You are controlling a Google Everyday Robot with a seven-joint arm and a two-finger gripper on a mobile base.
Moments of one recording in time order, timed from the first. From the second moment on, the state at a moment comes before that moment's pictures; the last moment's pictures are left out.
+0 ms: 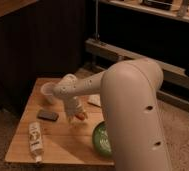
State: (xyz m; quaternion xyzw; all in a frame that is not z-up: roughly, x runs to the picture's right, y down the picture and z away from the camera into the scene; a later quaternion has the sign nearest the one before) arm -0.097 0.165 0.823 -0.29 0.23 0.50 0.78
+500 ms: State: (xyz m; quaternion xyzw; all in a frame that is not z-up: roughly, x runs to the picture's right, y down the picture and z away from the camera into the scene) arm -0.090 0.145 0.850 -0.32 0.17 0.48 0.80
